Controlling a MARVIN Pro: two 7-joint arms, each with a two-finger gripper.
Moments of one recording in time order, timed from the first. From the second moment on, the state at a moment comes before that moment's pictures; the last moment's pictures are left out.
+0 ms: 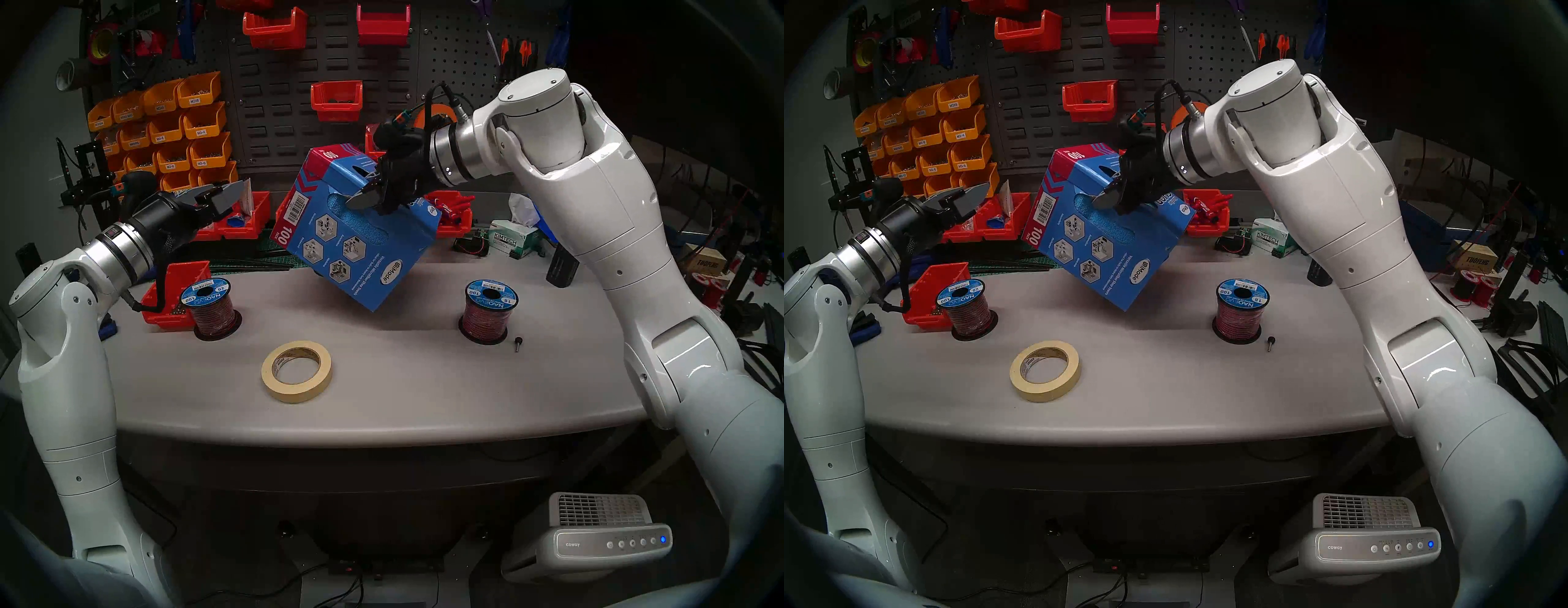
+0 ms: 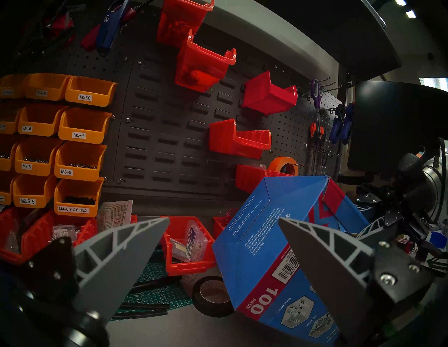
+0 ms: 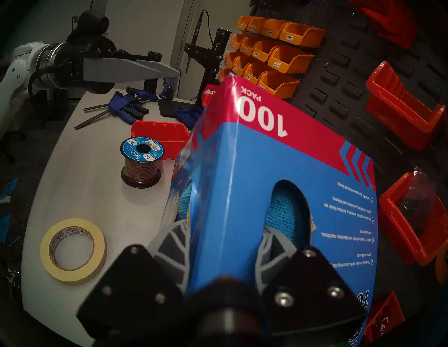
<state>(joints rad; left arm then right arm) 1.42 -1.25 -2.11 -2.03 -0.56 0.72 -0.63 -0.43 -1.19 0.94 -1.54 0.17 0.83 1.02</state>
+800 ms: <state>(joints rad) 1.43 -1.28 -2.11 -2.07 -0.56 0.72 -0.65 -0.34 -1.15 0.84 -1.68 0.46 0.97 0.87</state>
